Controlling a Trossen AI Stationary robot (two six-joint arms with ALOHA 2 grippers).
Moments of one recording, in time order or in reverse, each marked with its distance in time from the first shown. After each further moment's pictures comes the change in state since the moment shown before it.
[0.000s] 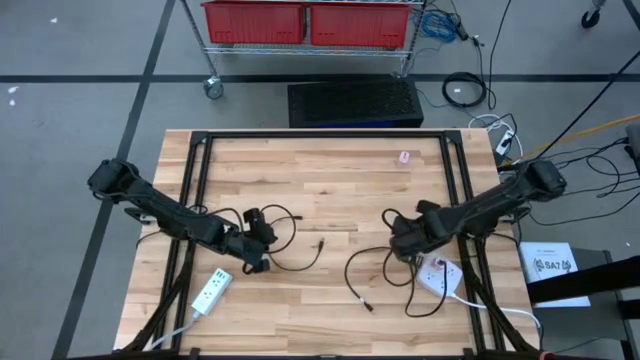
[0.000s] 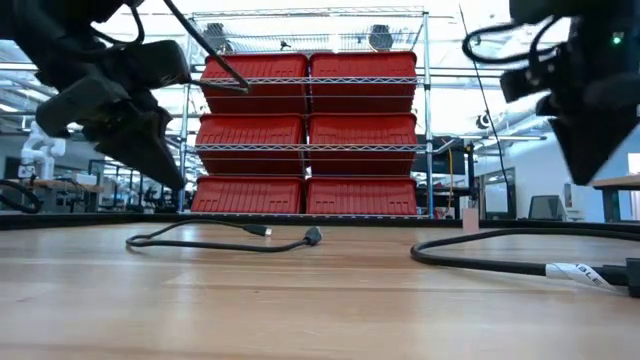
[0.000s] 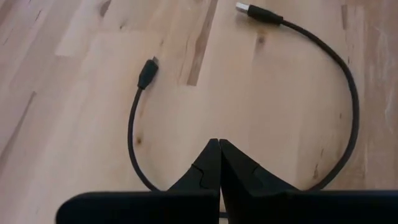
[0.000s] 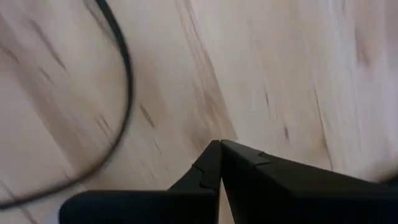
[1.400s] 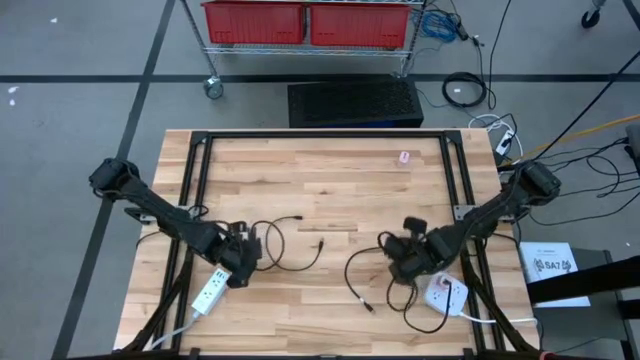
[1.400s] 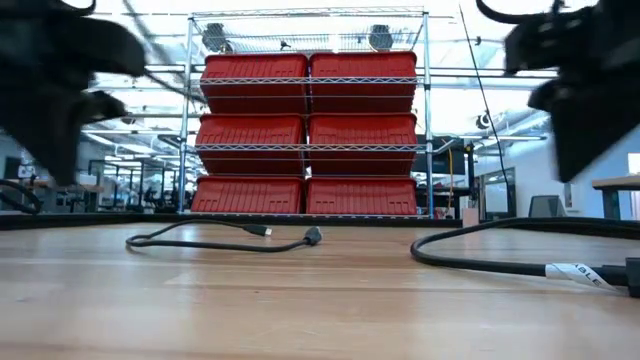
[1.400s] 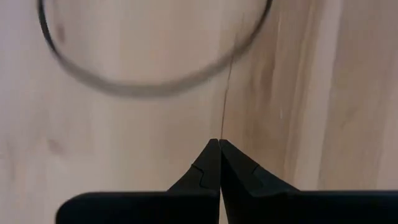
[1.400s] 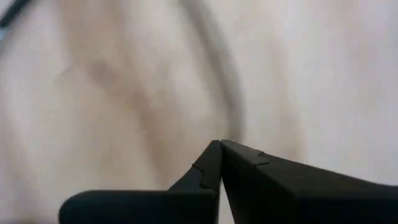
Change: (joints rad) left arm -0.119 0.000 0.172 -0.477 0.277 -0.167; right arm 0.180 0.075 0.025 0.235 0.082 0.044
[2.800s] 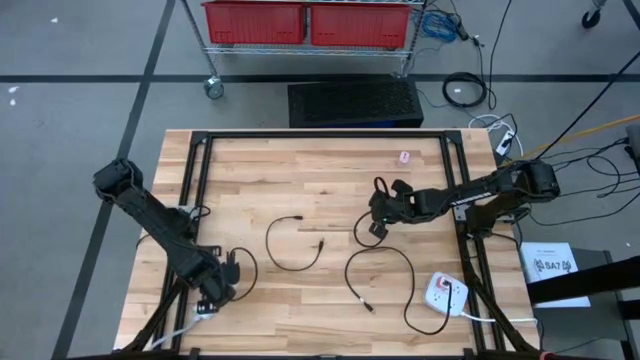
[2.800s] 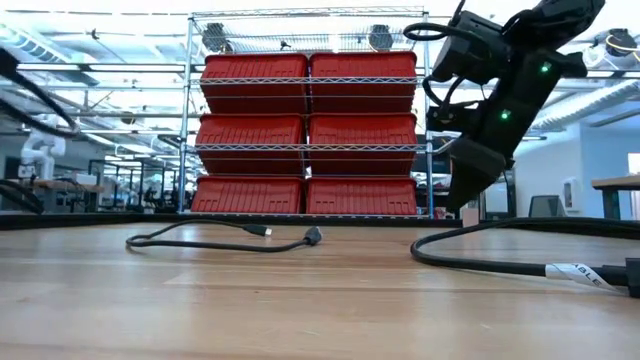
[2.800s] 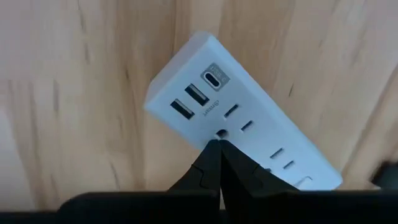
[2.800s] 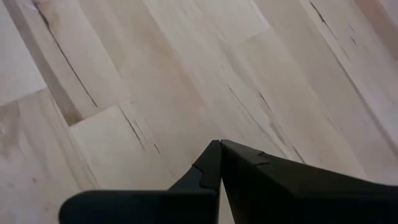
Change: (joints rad) left arm -0.278 0.099 0.029 -0.163 0.355 -0.330; right arm -0.532 -0.010 -0.224 0.507 0.099 -0.356
